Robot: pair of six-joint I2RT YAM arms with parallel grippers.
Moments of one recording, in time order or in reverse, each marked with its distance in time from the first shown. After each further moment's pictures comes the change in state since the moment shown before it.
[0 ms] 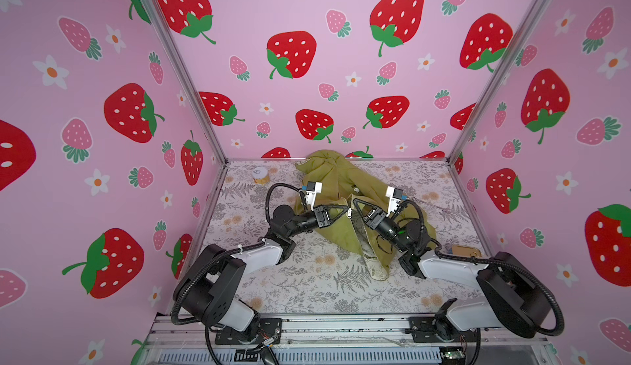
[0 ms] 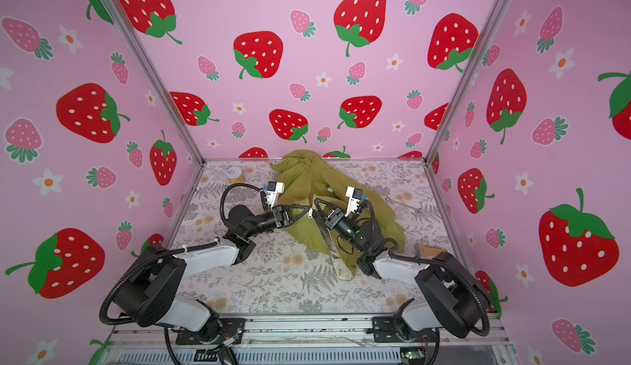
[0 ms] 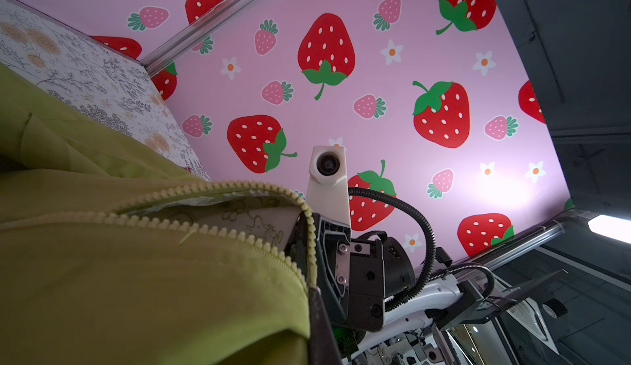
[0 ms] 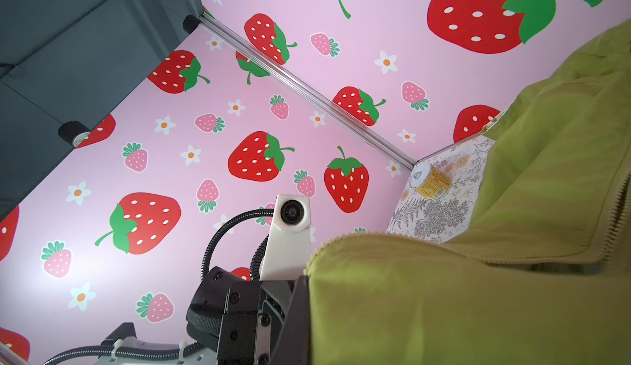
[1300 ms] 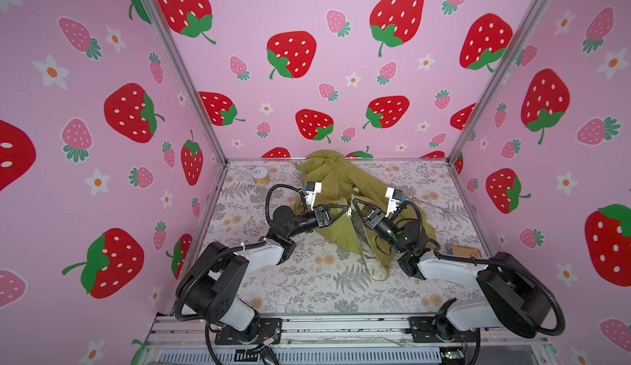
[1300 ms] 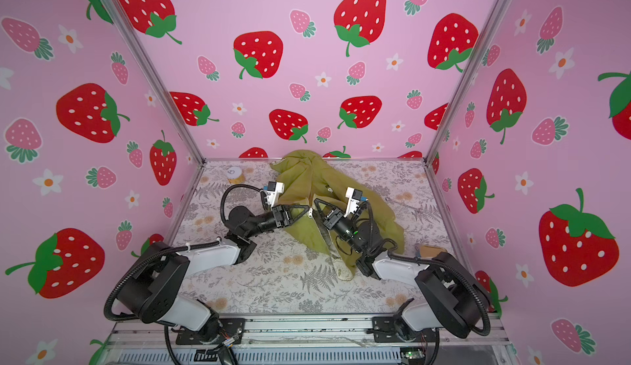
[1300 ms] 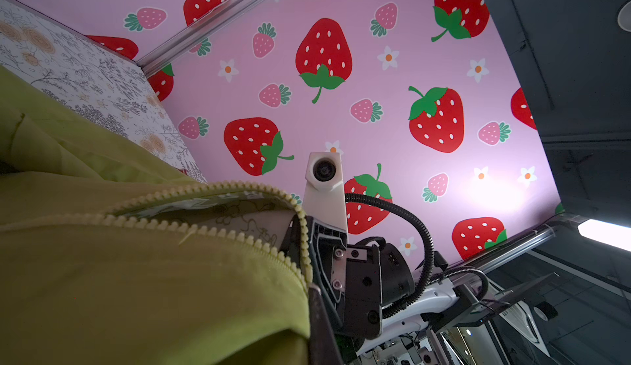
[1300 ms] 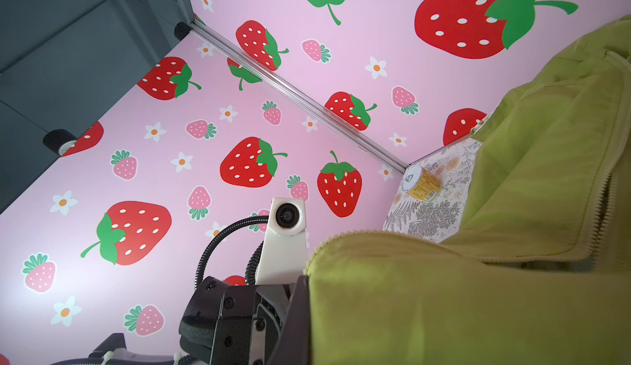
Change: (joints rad) left arm 0.001 0.025 -0.002 0.053 -0.006 -0.034; right arm 0.021 -0.001 0.000 -0.021 0.052 -0.009
